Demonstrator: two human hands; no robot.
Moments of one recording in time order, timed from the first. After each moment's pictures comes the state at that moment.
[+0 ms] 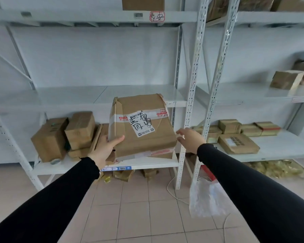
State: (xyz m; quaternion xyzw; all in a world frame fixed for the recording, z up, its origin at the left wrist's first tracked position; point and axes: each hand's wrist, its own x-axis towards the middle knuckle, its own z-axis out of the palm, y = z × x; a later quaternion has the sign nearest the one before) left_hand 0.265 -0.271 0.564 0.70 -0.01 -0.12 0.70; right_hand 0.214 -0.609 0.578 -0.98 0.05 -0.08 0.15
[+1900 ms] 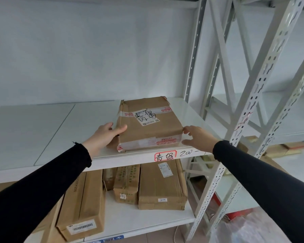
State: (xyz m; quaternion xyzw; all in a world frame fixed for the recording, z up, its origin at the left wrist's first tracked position) left_hand 0.851 -0.391 0.597 0.82 -0.14 -0.14 0.54; right_hand 0.729 -0.732 0.593 -0.98 0.07 -0.03 0.17
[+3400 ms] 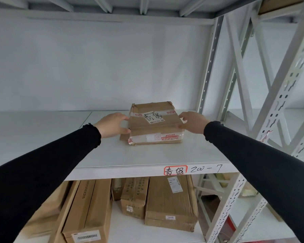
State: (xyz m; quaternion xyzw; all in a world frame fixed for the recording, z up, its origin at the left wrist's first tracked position) left_hand 0.902 -0.381 0.653 0.95 -0.26 0.00 0.16; right_hand 0.819 -0.709 0.665 -0.99 0.04 -0.04 0.12
